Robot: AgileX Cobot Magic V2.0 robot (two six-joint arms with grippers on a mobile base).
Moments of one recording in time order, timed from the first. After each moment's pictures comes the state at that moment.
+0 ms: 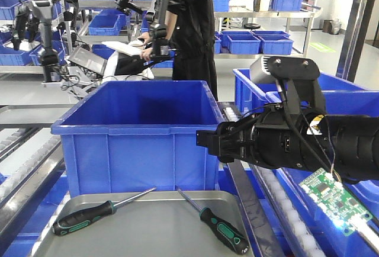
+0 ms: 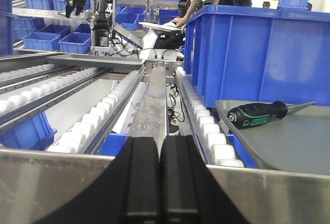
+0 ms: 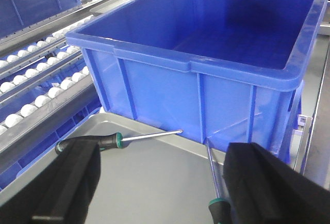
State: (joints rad) left arm 0.07 -0.01 0.03 -0.06 0.09 -0.06; right arm 0.47 1.34 -1.25 0.37 0.41 -0.16
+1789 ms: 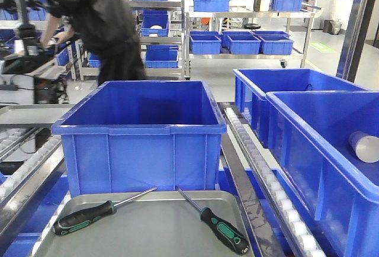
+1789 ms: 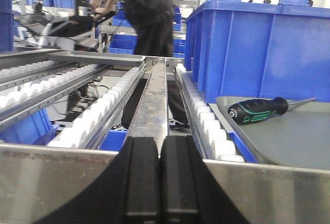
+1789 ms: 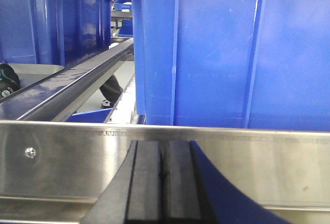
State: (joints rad) left arm 0.07 -0.01 0.03 -0.06 0.10 -0.06; right arm 0.04 -0.01 0.03 -0.06 0.16 0.04
